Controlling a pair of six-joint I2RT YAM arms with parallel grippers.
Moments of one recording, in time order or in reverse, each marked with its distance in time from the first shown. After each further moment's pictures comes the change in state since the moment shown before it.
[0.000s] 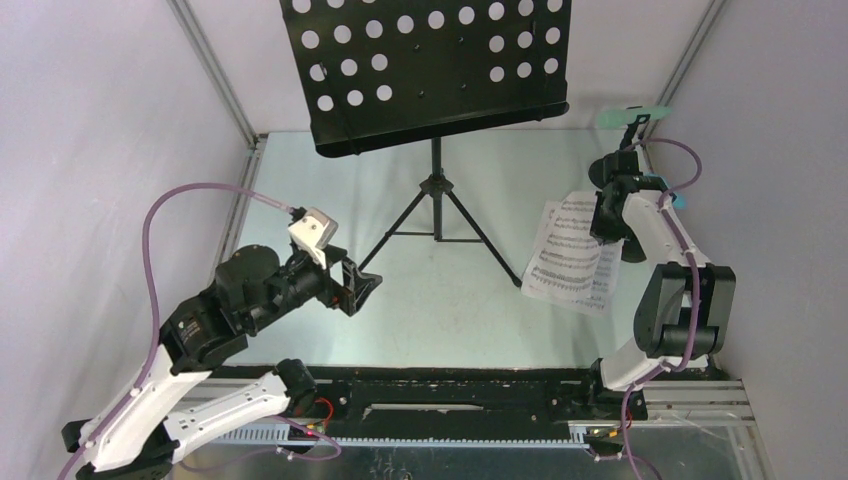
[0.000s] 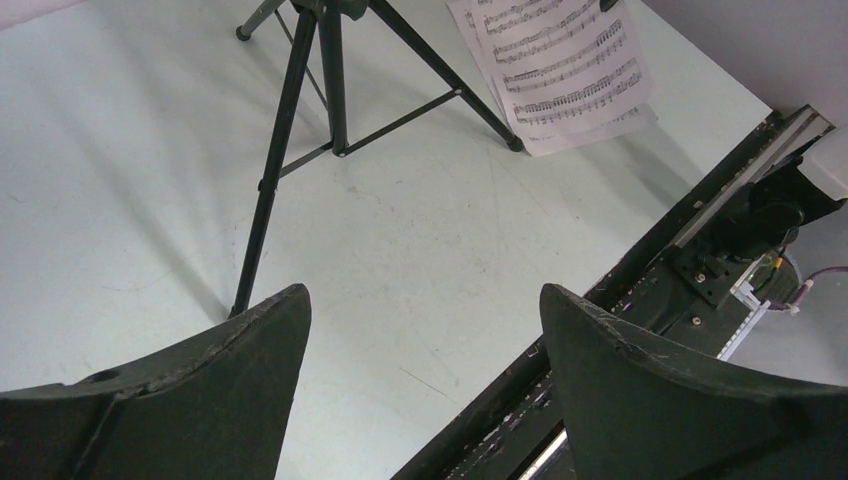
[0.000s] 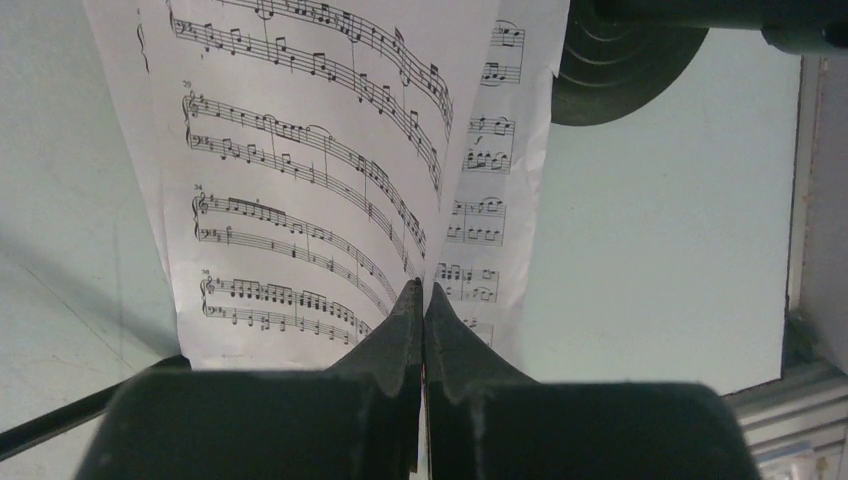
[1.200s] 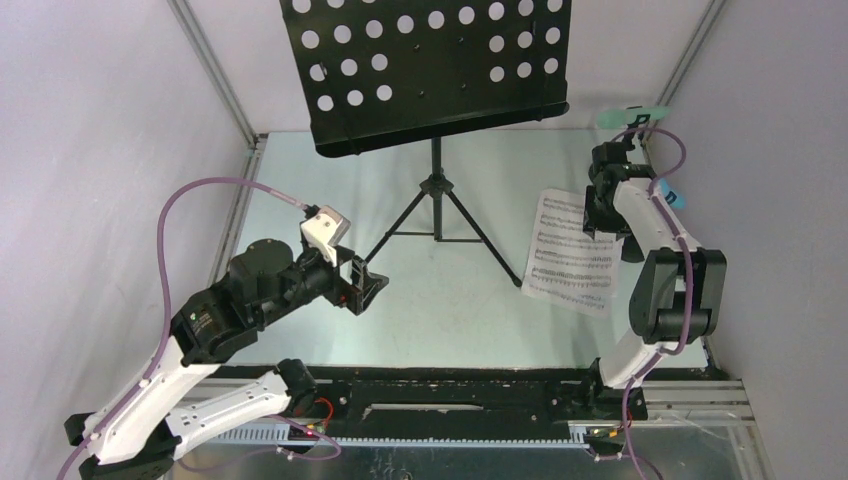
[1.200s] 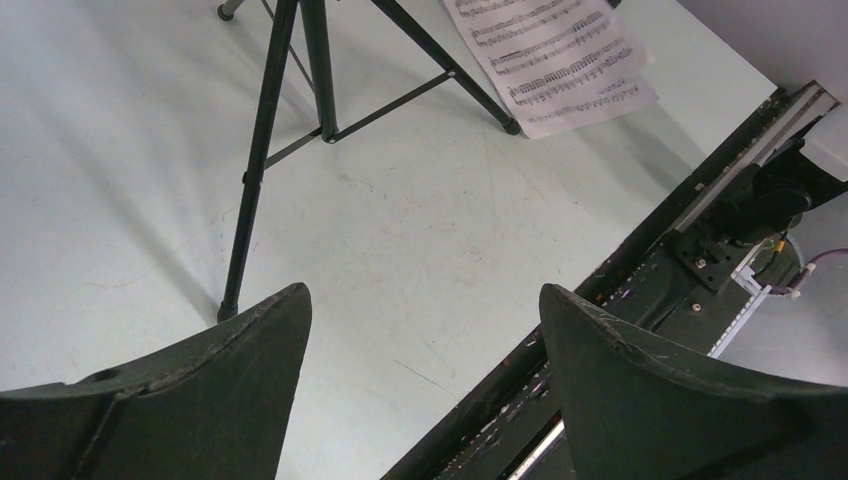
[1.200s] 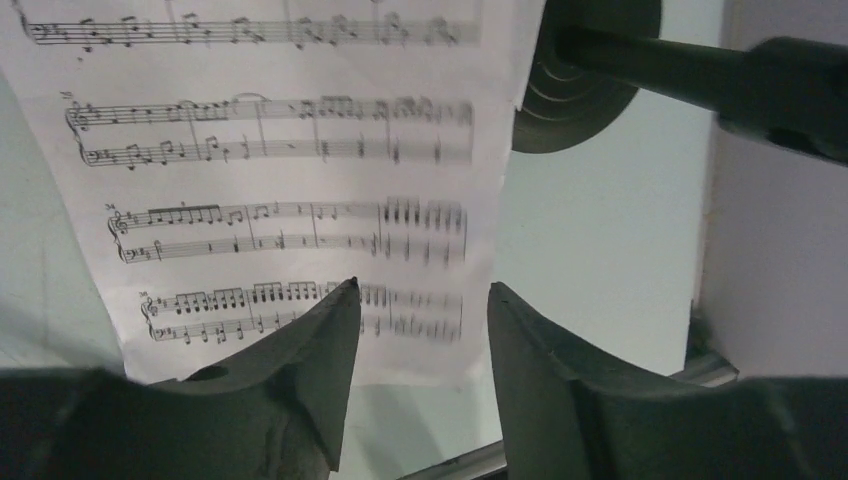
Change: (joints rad) left arm 0.000 0.050 0.000 -0.001 0.025 0.000; right arm 0.053 0.101 0.103 -0.063 0.106 -0.090
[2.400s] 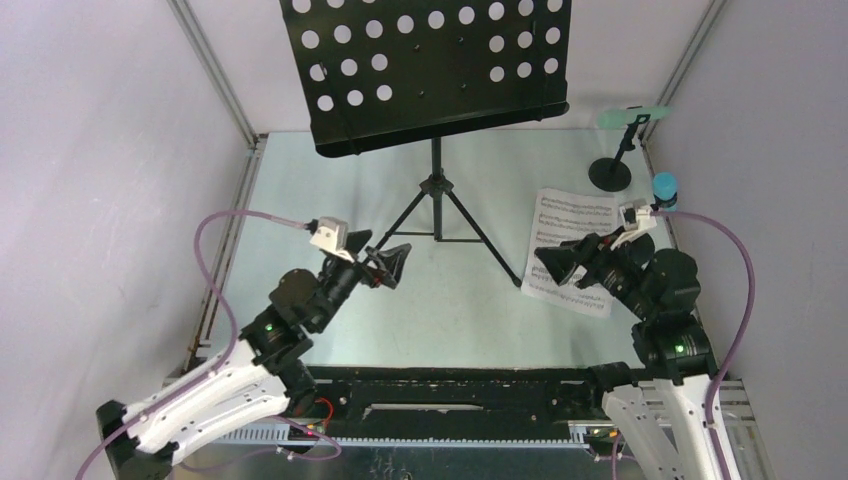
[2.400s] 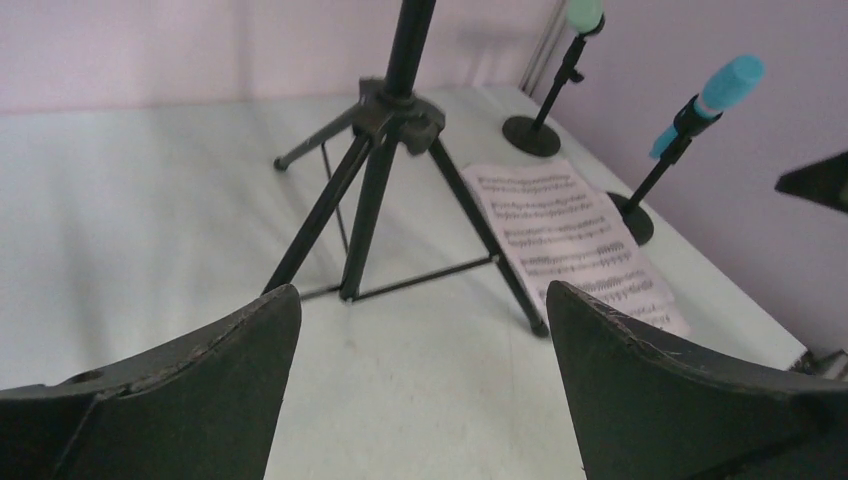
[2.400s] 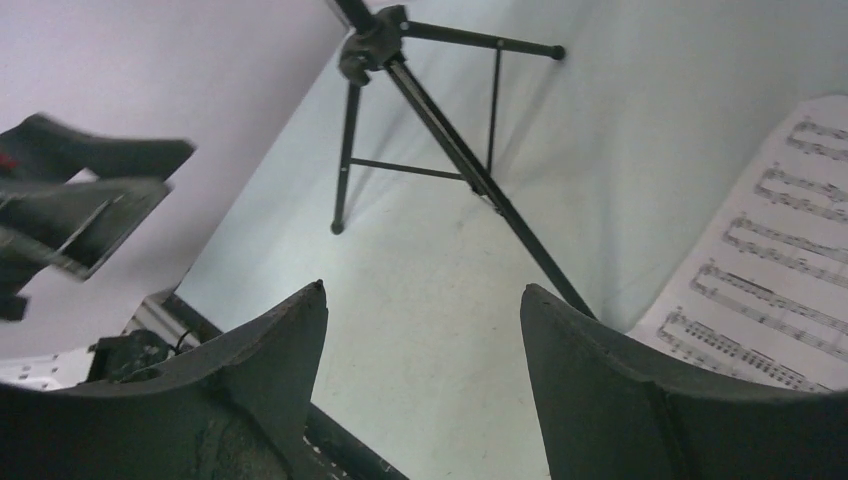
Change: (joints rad) left arm 0.000 -0.126 -0.570 0.845 -0.243 -0.086; right arm 0.161 -1.166 -0.575 0.479 -0.747 0.293
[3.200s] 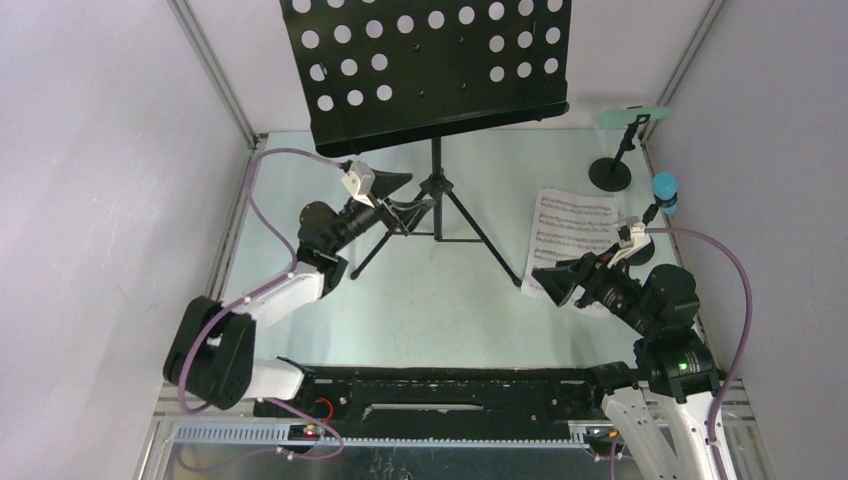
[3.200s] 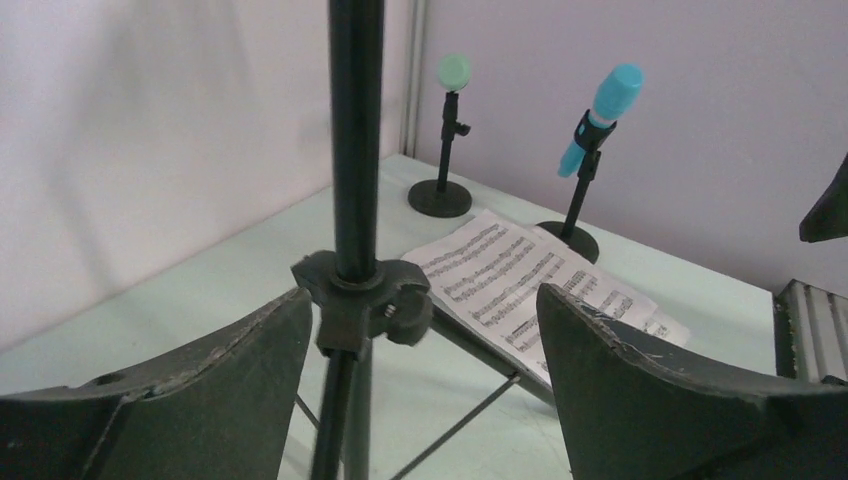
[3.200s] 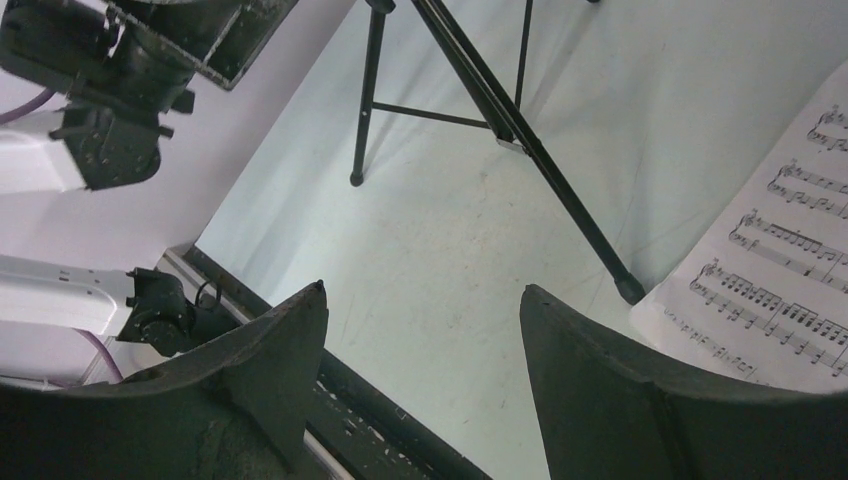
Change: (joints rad) left arm 0.433 0.726 0.110 0.862 0.830 0.038; right arm 0.038 -0.120 -0.047 -0.099 -0.045 -0.003
